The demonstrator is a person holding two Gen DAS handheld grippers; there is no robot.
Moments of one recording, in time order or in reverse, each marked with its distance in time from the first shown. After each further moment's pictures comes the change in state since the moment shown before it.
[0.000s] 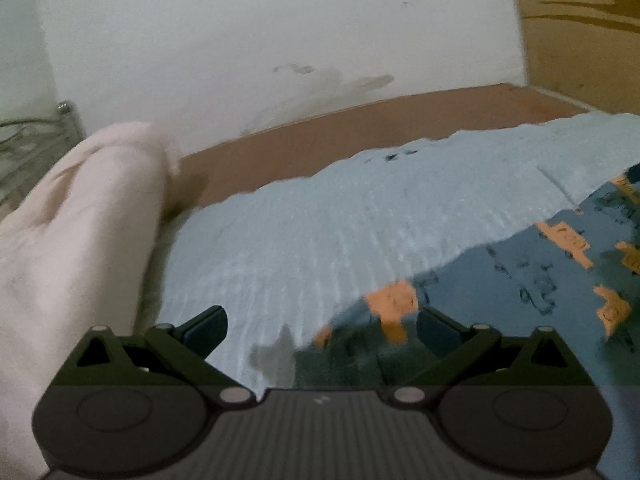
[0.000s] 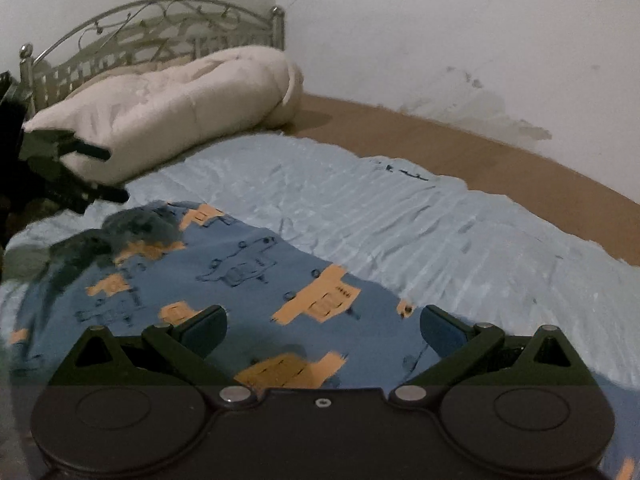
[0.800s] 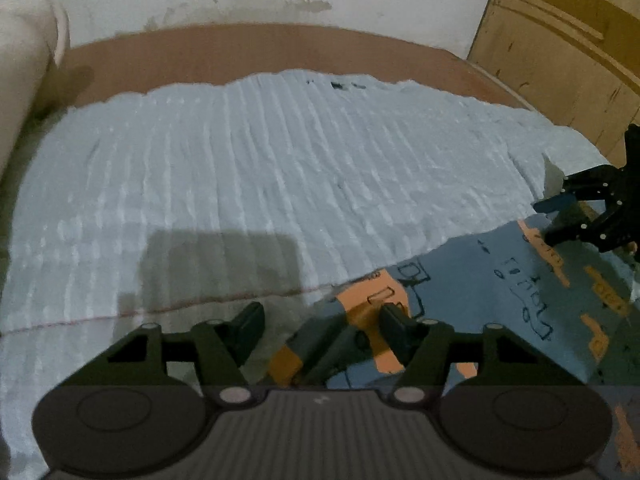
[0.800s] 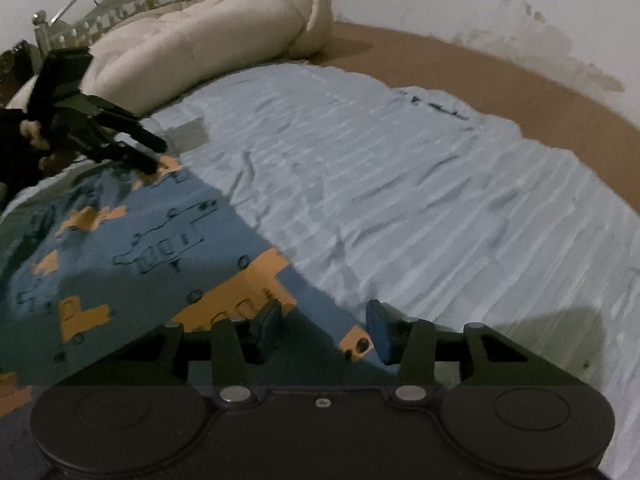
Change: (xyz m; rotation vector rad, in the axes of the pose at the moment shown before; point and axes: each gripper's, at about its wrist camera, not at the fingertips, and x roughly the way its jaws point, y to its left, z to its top) left arm 0.120 0.050 0.007 -0.158 0.268 -0.450; right arm 0.097 -0.076 0.019 -0.027 0.213 0.197
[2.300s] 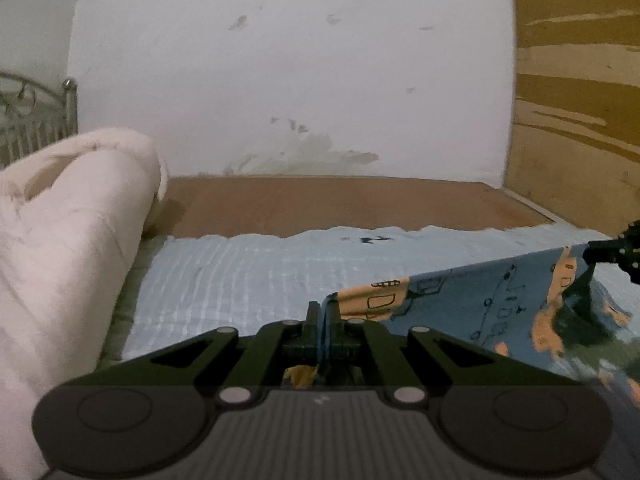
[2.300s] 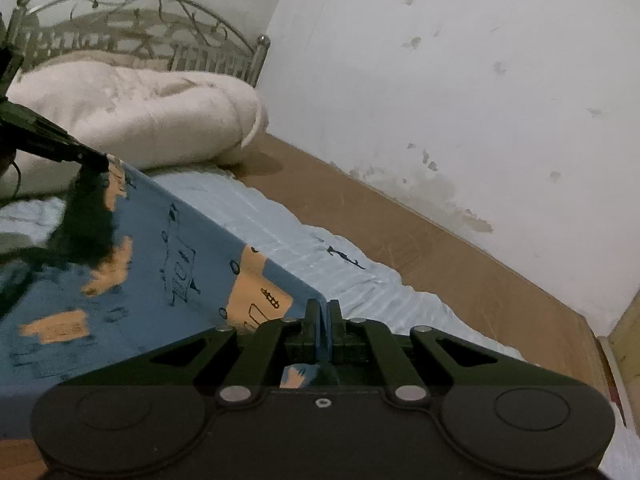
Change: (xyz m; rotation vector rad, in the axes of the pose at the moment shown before) left arm -0.148 -0.084 -0.056 0.003 -0.473 0.241; right arm -0.121 0.144 0.001 -0.152 -0.338 -0.486
